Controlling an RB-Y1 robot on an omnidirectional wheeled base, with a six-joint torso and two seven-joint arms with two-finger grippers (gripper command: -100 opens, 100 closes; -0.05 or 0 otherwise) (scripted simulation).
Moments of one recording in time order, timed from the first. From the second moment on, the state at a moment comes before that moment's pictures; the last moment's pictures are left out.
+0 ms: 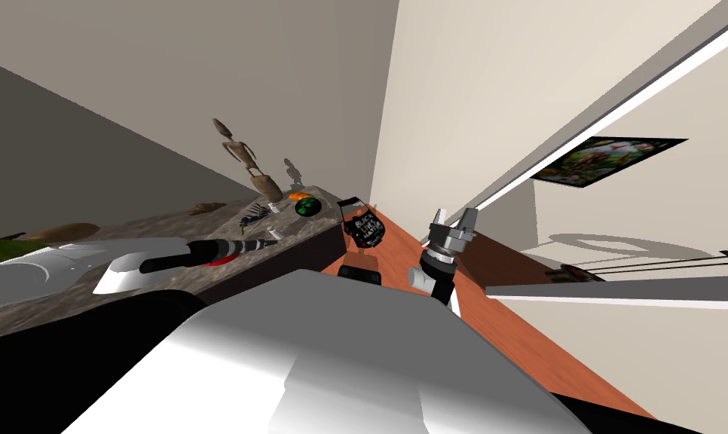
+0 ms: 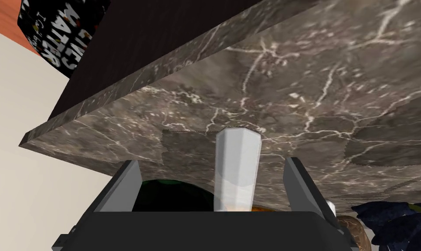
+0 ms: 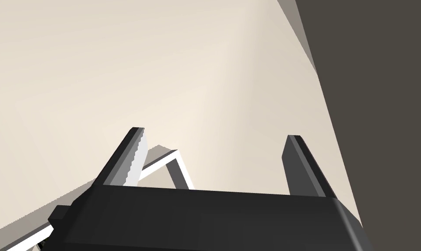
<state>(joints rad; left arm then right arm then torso) 1.18 1.61 0.18 -1.61 -0.09 -0.27 0.27 0.46 0.02 0.01 -2.27 0.09 -0.63 -0.06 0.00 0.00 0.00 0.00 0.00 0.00</state>
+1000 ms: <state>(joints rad) 1.20 1.62 0.13 -1.56 -0.10 -0.23 0.21 0.46 0.02 0.01 -2.27 0.09 -0.63 -0.06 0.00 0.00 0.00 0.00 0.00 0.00</state>
